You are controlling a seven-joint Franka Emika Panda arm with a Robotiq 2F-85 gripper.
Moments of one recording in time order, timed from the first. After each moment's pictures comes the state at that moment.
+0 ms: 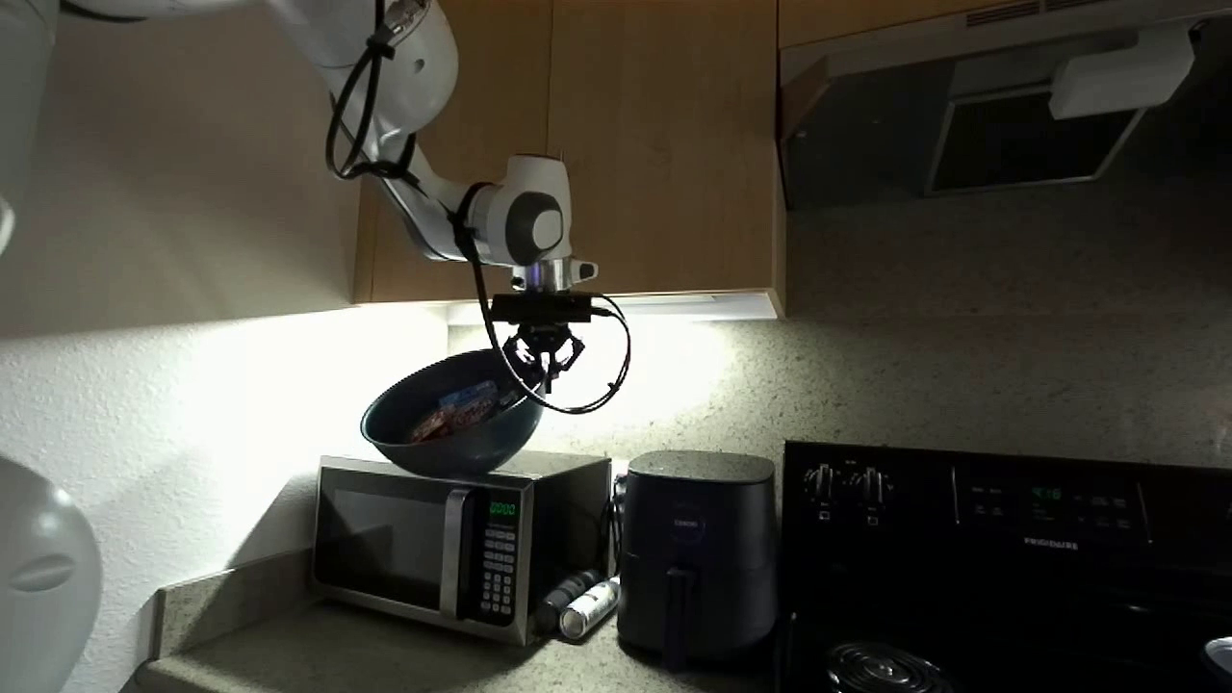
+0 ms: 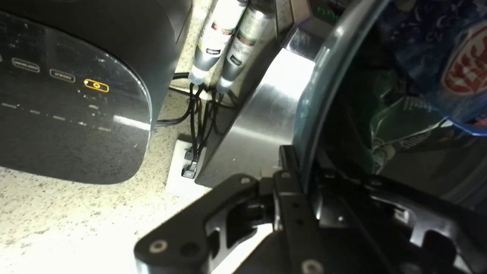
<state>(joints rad) 0.10 0.04 0.04 -1.85 0.15 2.40 -0.36</state>
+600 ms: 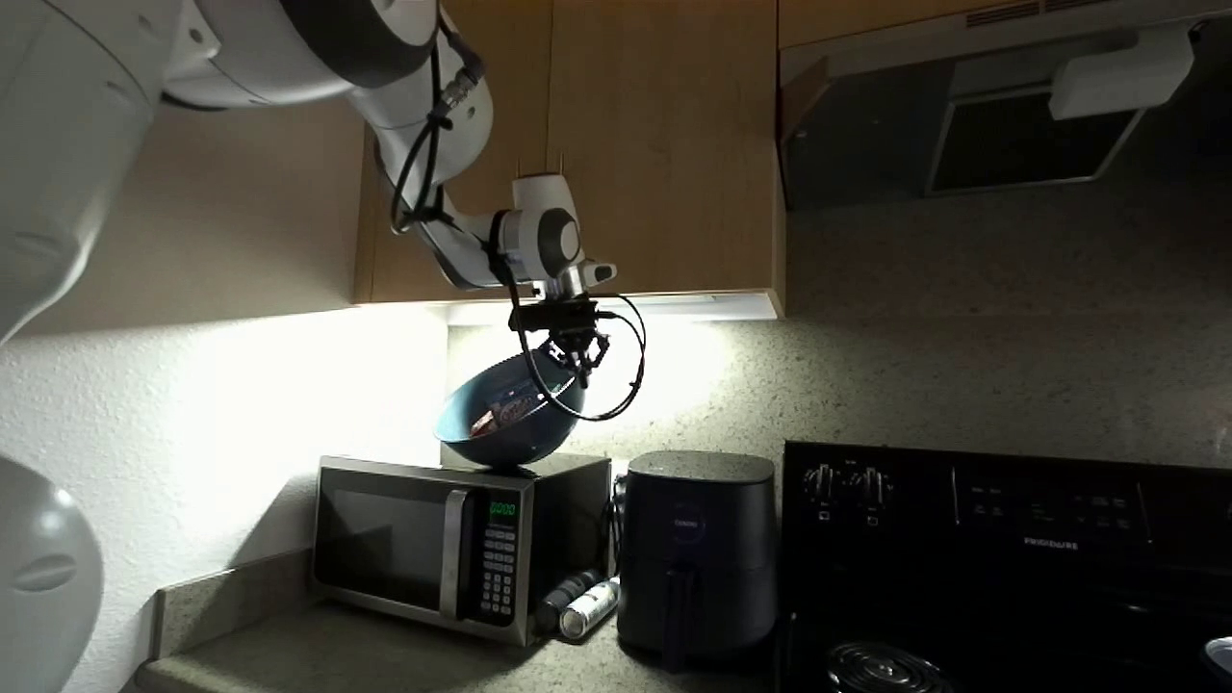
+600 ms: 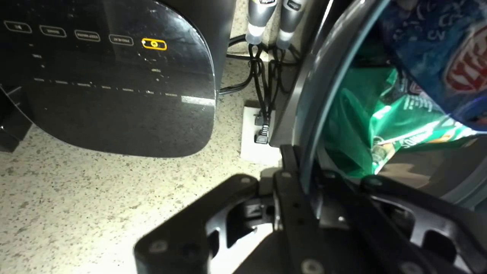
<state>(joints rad) 0.10 0.22 0.02 -1.63 -0.09 2.46 0.04</state>
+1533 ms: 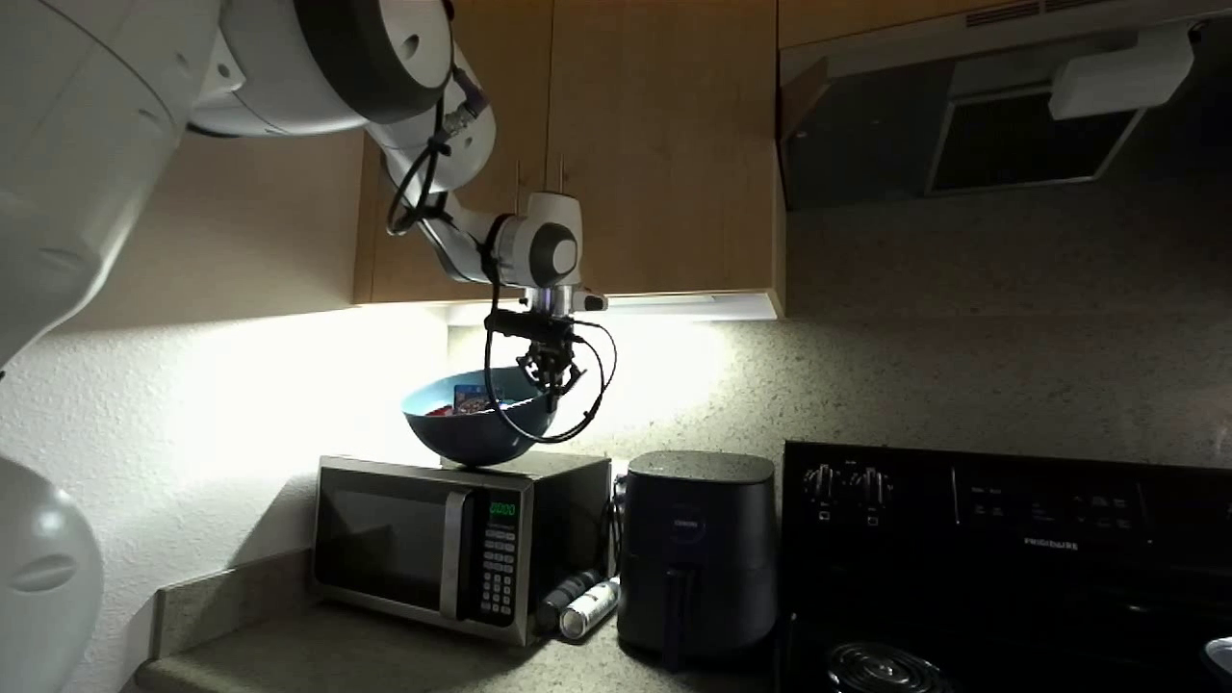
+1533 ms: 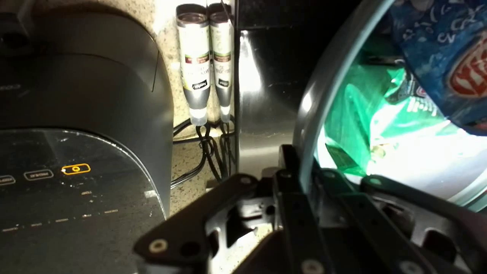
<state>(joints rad) 0.10 0.29 0.06 -1.55 0.13 2.23 0.13</state>
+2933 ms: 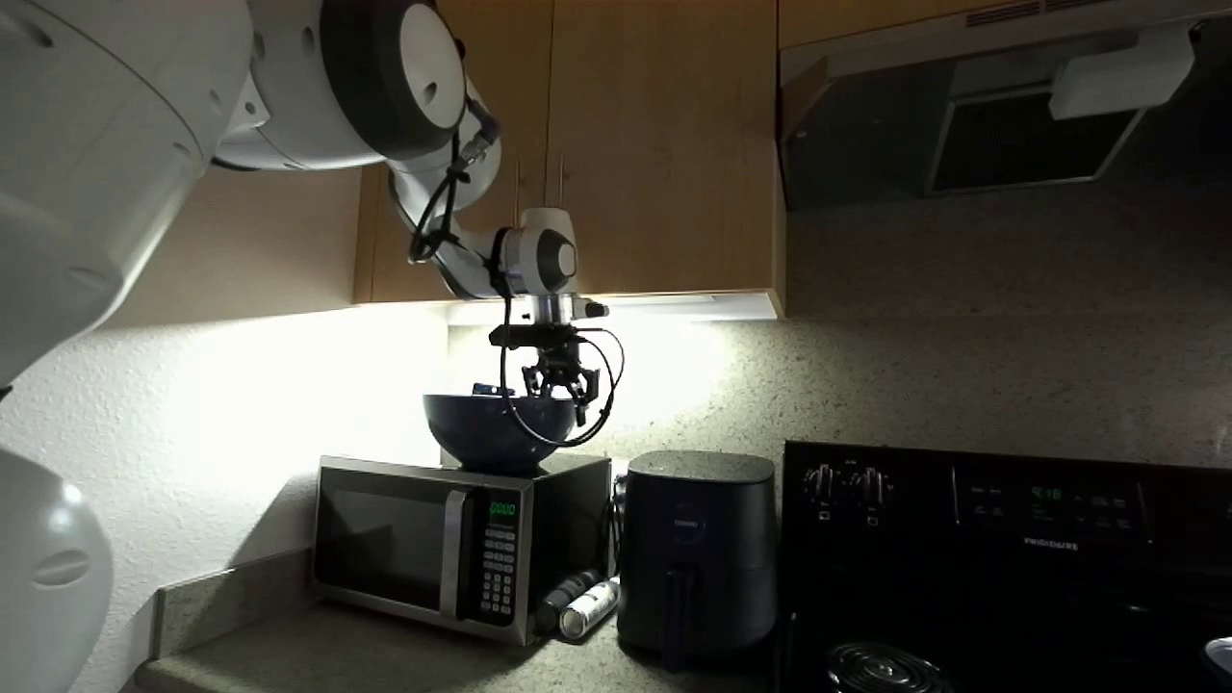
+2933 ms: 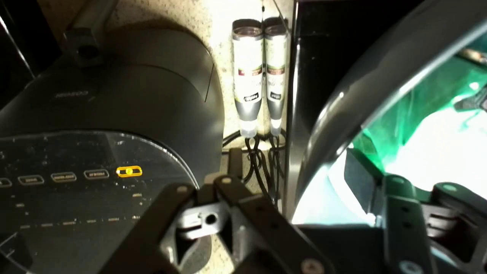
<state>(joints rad) 0.13 0.36 0.03 -1.46 -0.07 2.13 0.27</state>
